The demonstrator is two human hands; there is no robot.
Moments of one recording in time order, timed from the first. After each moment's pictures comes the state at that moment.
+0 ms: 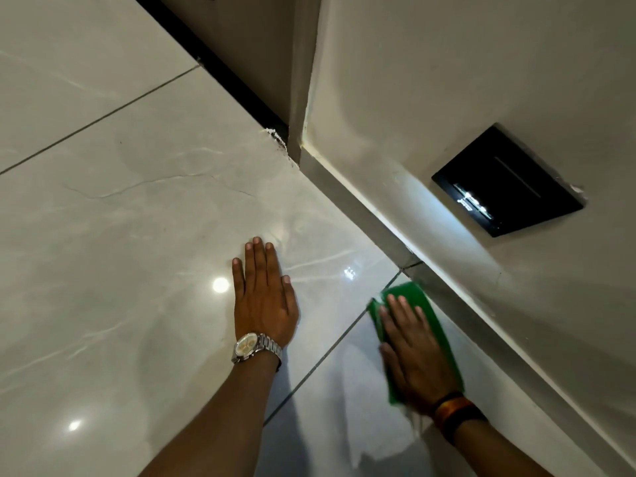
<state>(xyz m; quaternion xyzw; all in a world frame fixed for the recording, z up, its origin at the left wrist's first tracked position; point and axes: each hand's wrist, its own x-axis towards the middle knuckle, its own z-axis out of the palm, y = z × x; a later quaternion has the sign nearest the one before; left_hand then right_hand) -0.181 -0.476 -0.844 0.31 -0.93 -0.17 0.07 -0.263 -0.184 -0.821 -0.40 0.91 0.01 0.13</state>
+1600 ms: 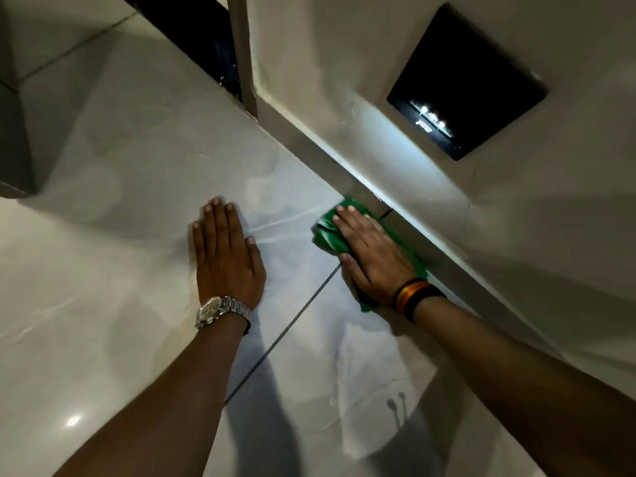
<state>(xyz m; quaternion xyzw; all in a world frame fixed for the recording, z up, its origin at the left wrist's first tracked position) -0.180 -0.474 -0.847 0.30 -0.94 -0.13 0.08 -0.331 -0.242 -0.811 -0.47 0.87 -0.10 0.12</state>
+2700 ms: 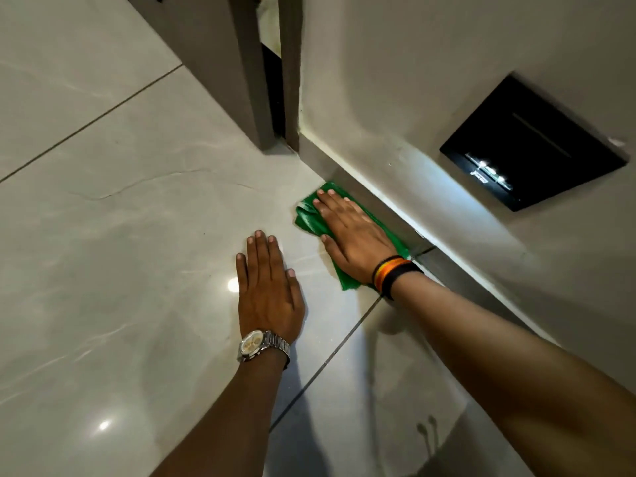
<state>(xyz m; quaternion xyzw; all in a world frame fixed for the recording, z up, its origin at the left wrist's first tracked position) -0.182 -0.473 -0.840 0.31 -0.94 -0.15 0.07 -0.364 -0.369 -0.804 -0.49 0.86 -0.10 0.15</state>
